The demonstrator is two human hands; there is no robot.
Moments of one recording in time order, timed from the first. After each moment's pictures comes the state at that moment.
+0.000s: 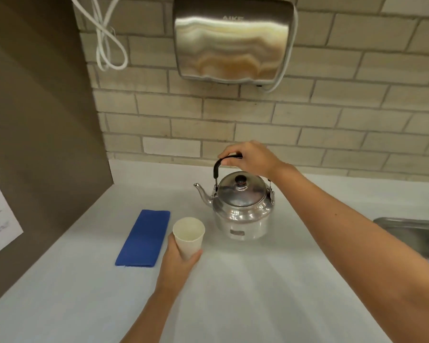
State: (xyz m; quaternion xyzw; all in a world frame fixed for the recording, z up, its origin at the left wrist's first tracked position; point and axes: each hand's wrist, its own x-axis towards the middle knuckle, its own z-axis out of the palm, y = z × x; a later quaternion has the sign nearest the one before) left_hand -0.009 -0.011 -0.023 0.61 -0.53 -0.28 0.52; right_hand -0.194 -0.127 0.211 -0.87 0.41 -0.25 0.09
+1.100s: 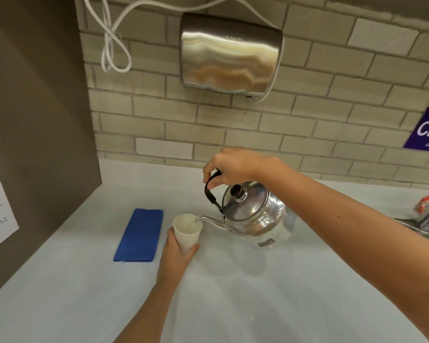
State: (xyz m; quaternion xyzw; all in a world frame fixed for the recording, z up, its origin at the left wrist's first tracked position) left_hand -0.008 -0.014 -0.026 0.62 -0.52 -0.30 0.51; right_hand -0.145 -0.041 0.254 -0.92 0.39 0.02 -0.06
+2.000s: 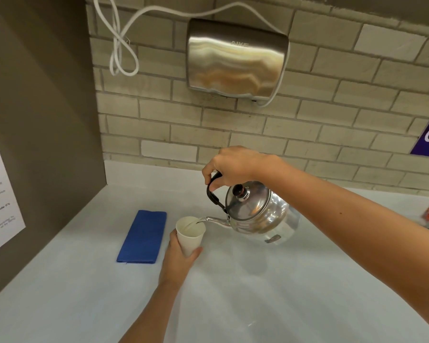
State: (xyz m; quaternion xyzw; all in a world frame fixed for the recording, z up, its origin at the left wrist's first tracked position) left_hand -0.010 -0.010 -0.022 0.62 -0.52 -0.30 0.51; right_hand -0.134 -0.038 0.265 -0.92 0.37 0.06 -0.09
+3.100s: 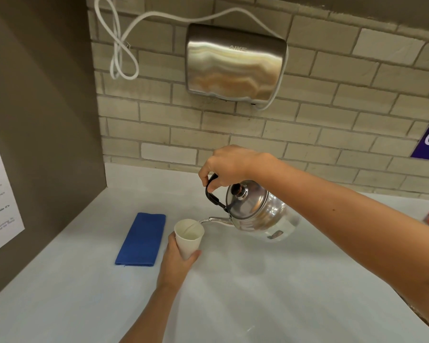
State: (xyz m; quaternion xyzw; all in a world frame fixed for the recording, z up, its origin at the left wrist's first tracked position) left_hand -0.009 -0.010 -0.023 0.61 -0.52 -0.30 0.52; right_hand -0.128 -0.036 0.273 -0.92 0.34 0.10 -0.14
